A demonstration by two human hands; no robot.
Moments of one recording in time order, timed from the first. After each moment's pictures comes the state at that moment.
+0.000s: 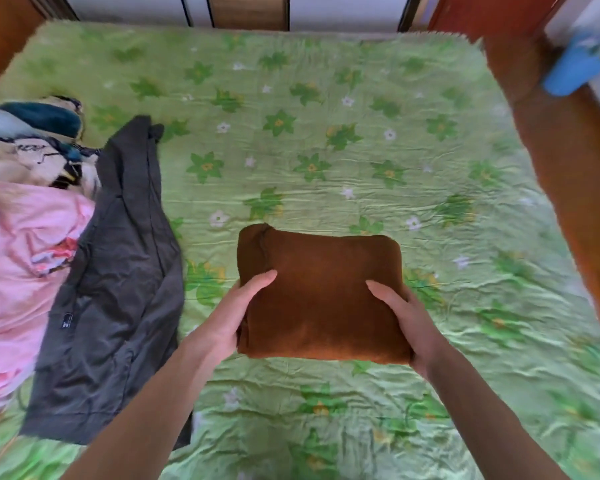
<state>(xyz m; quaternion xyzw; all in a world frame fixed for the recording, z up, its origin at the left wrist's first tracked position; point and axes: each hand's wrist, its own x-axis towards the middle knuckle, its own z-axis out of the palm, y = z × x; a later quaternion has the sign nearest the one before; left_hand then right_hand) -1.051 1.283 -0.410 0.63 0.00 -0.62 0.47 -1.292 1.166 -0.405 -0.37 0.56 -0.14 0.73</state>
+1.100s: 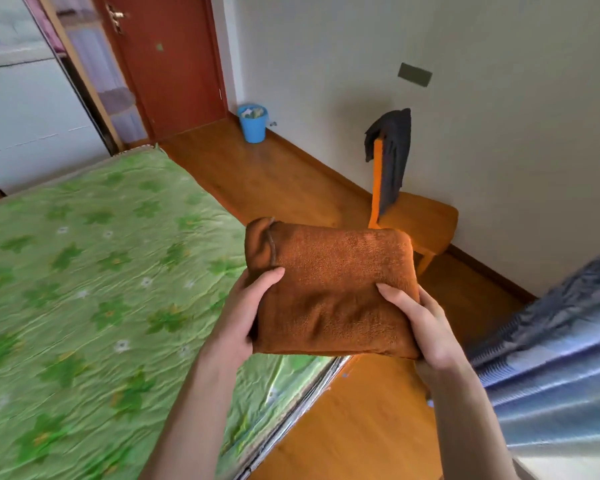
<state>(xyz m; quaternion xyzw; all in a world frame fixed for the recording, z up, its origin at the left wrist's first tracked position) -1.685 1.284 -0.149 0.50 -0.30 -0.71 0.39 -1.929 1.359 -0.148 -0.25 0.60 -0.54 0.54</state>
